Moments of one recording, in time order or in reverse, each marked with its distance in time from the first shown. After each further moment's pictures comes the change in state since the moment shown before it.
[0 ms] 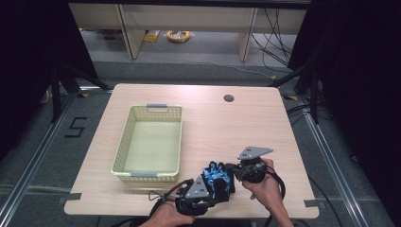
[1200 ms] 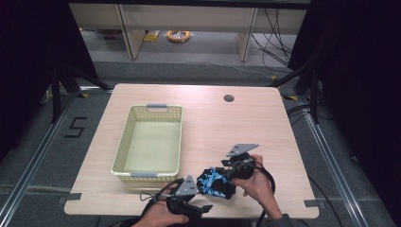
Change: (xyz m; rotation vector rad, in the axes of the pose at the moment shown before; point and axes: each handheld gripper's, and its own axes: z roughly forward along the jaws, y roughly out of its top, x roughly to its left) left arm 0.025 -0.026 -0.021 0.000 0.061 -0.056; right arm 0.001 0.004 0.021 0.047 -0.011 -0.012
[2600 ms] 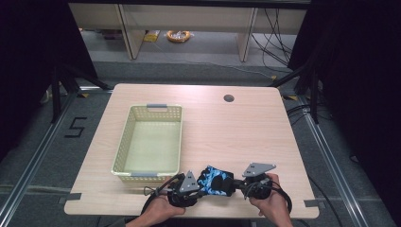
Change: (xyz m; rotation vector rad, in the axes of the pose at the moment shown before) left arm 0.012 0.004 0.017 0.067 0.072 0.108; right arm 0.008 -0.053 -0.026 0.035 -0.006 -0.008
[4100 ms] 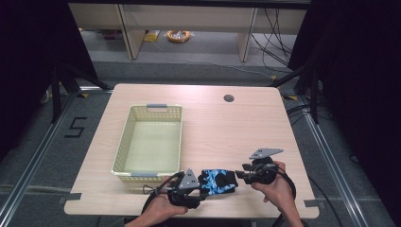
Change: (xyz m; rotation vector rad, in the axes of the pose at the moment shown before) left arm 0.005 0.006 -0.008 -0.011 -0.012 -0.060; right arm -0.030 0.019 -0.005 0.002 -0.049 0.160
